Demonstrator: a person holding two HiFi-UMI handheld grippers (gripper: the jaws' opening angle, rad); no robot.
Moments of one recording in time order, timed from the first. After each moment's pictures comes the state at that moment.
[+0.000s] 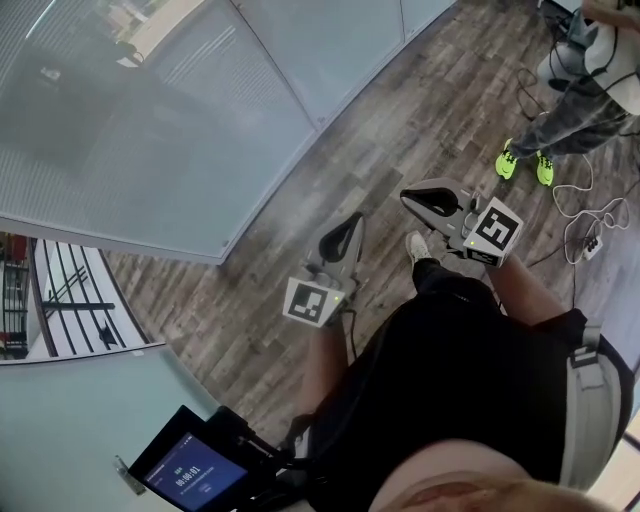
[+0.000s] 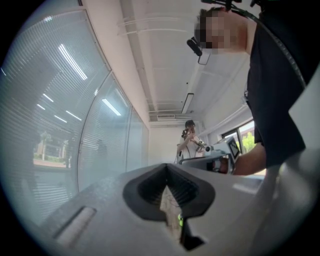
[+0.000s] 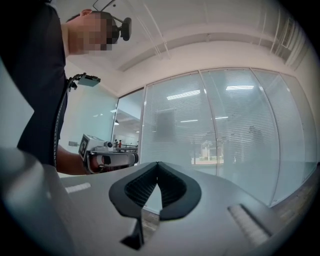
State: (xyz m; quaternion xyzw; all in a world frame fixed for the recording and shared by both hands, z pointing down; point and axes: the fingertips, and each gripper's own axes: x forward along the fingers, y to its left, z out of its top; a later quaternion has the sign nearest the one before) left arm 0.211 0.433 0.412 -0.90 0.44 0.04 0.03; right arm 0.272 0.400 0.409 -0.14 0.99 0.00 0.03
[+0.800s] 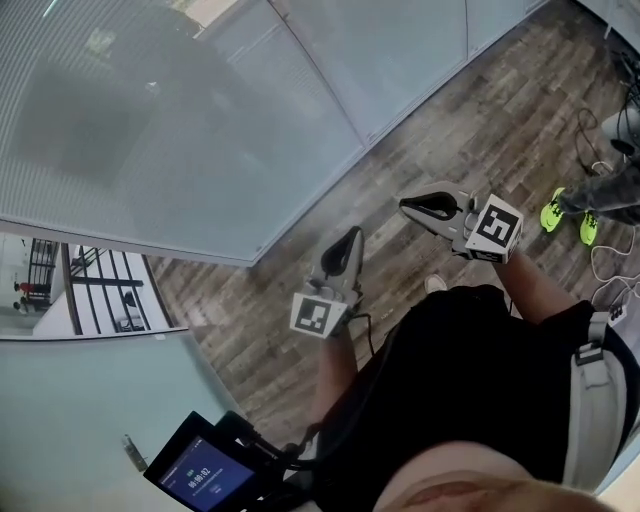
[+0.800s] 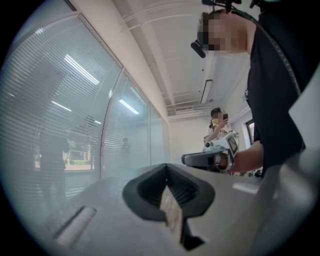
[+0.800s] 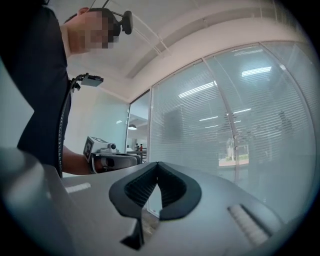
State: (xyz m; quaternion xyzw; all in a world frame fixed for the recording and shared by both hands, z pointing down) left arm 0.146 0.279 0.407 -0.84 0.55 0.01 0.02; right arm 0.207 0.233 0.399 0.00 1.00 -0.01 0.04
